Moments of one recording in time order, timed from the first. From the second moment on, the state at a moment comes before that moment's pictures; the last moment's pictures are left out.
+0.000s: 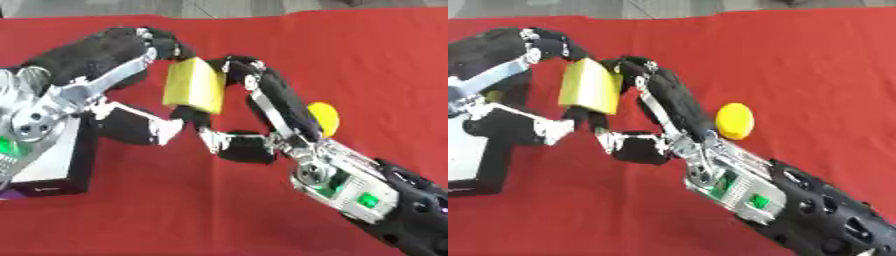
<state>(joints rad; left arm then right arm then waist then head) -0.99 0.62 -0.68 -1.89 -0.47 0.38 -0.39 -0.64 -0.56 0.69 -1.98 0.33 0.29 -0.35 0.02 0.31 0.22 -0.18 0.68</state>
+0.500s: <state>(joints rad) -0.99 0.61 -0.68 -1.88 -0.44 0.38 -0.34 -0.64 -0.56 0.69 -1.98 0.34 0.30 -0.33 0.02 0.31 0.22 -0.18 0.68</state>
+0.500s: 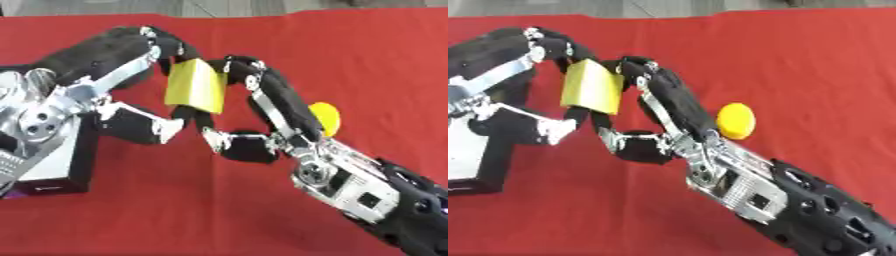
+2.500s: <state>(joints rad) -0.82 0.79 -0.59 -1.80 -0.48 0.31 -0.19 -0.62 -0.57 0.68 -1.98 0.50 0.41 -0.21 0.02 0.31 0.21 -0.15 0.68</state>
